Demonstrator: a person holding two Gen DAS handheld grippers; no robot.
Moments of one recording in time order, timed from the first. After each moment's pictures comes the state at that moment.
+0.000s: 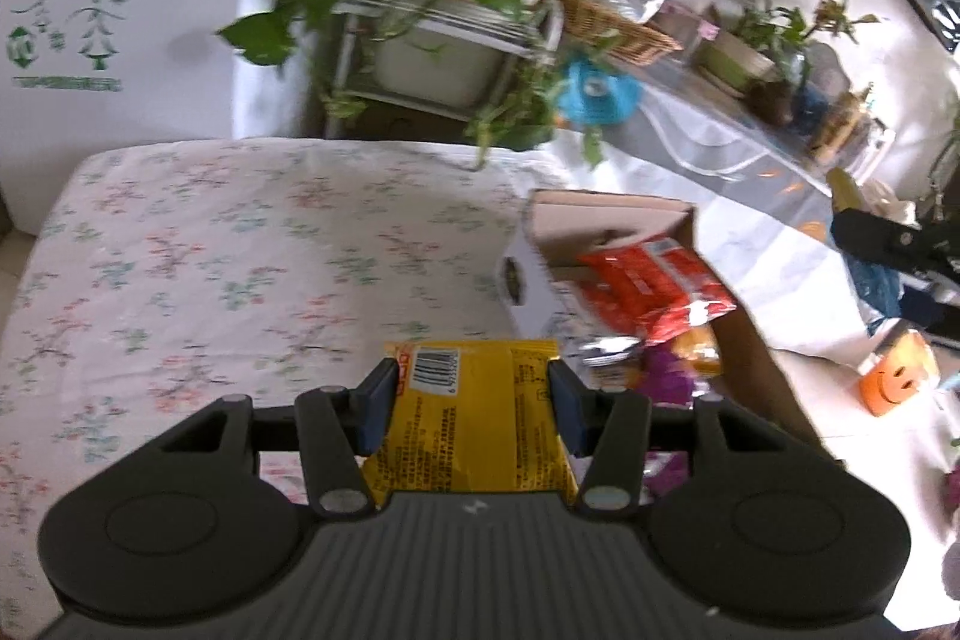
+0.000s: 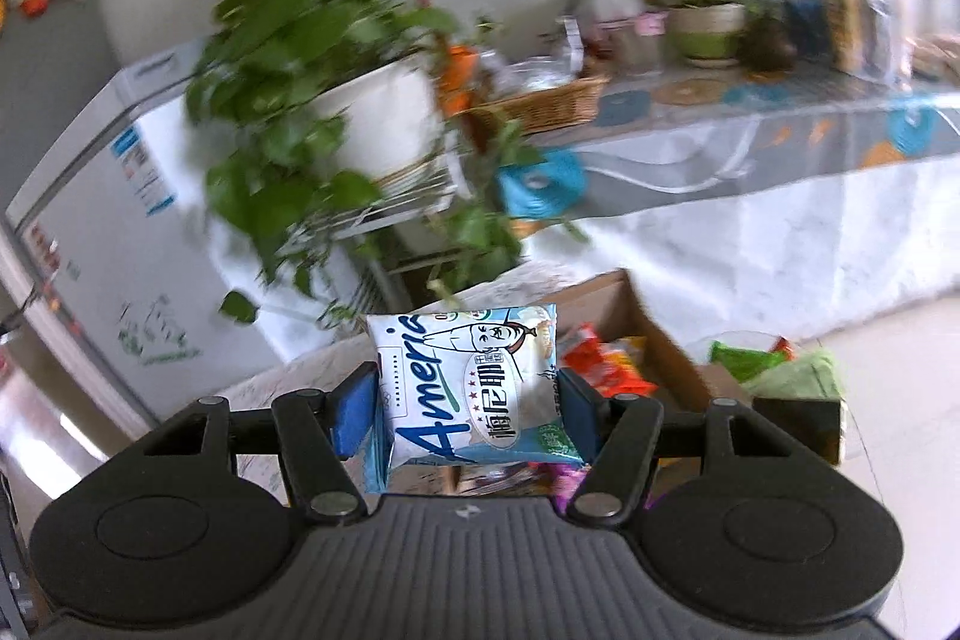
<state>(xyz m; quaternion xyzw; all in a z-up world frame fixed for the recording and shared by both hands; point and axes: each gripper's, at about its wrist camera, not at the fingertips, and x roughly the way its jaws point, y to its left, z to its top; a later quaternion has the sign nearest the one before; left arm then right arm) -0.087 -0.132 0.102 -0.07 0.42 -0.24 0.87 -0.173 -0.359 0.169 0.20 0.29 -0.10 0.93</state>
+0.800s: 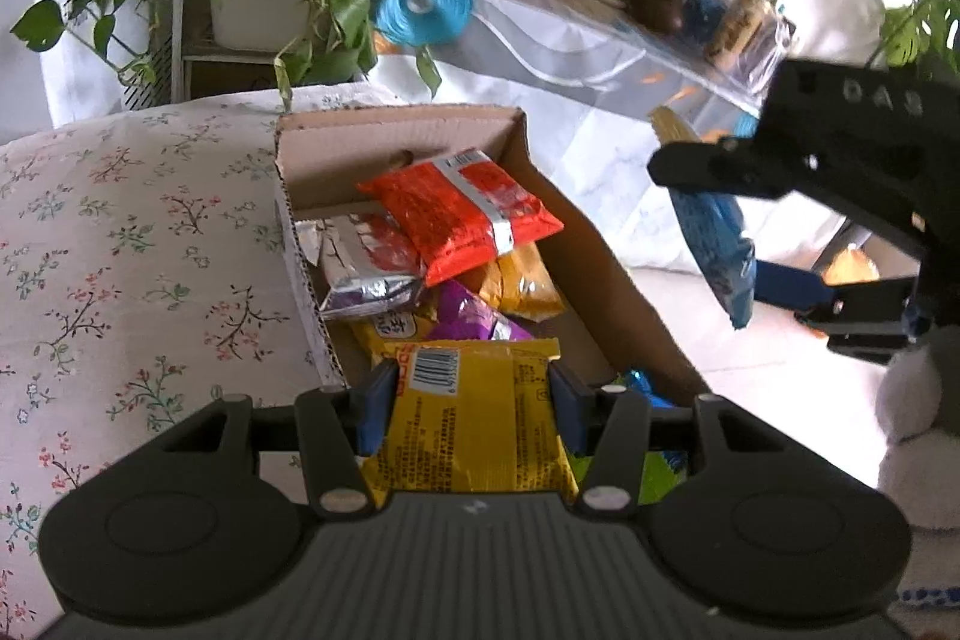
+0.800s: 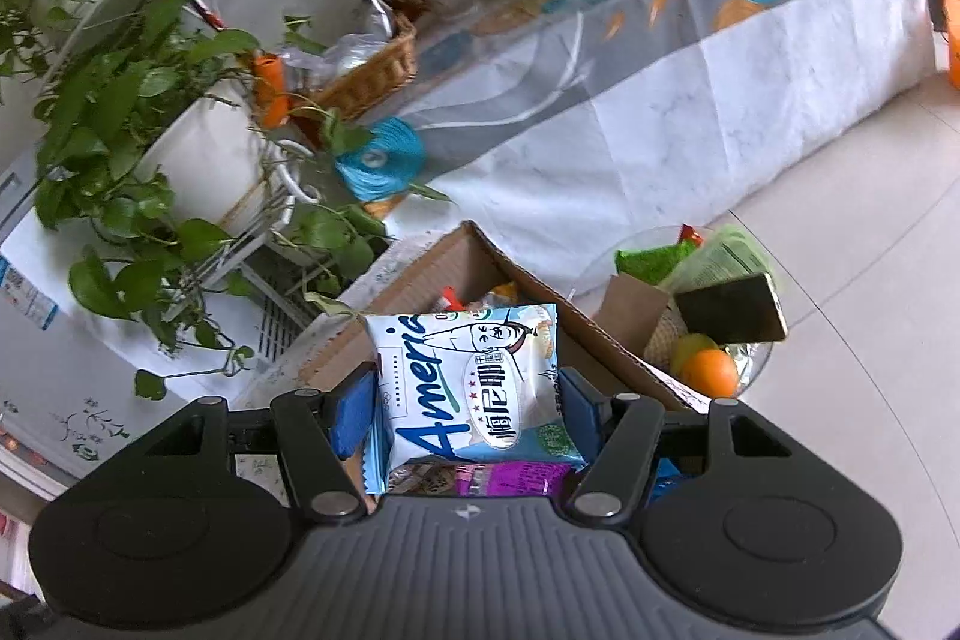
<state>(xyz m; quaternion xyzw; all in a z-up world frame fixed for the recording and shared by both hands) -0.117 -0.253 0.091 -0.02 0.44 -0.32 0.84 -0.183 -0.409 0.139 0.33 0.31 -0.21 0.87</state>
